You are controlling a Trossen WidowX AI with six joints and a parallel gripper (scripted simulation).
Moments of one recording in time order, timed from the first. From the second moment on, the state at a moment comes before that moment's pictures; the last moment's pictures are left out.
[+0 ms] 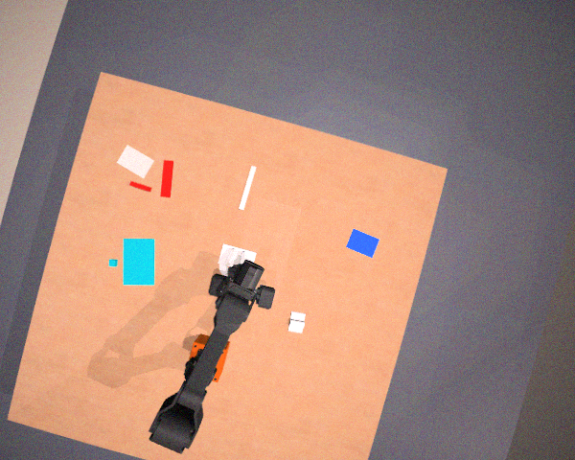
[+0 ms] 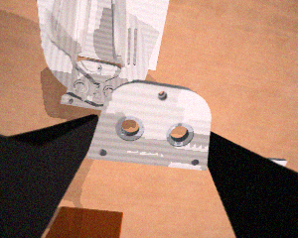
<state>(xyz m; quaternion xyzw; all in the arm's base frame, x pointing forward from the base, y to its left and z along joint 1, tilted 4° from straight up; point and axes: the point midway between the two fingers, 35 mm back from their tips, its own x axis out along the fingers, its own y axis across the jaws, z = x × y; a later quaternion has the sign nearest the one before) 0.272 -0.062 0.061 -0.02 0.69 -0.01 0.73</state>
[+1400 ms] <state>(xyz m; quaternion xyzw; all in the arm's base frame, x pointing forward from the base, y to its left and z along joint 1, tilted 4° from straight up) 0.268 -0.002 0.057 -0.01 0.69 -0.02 0.73</state>
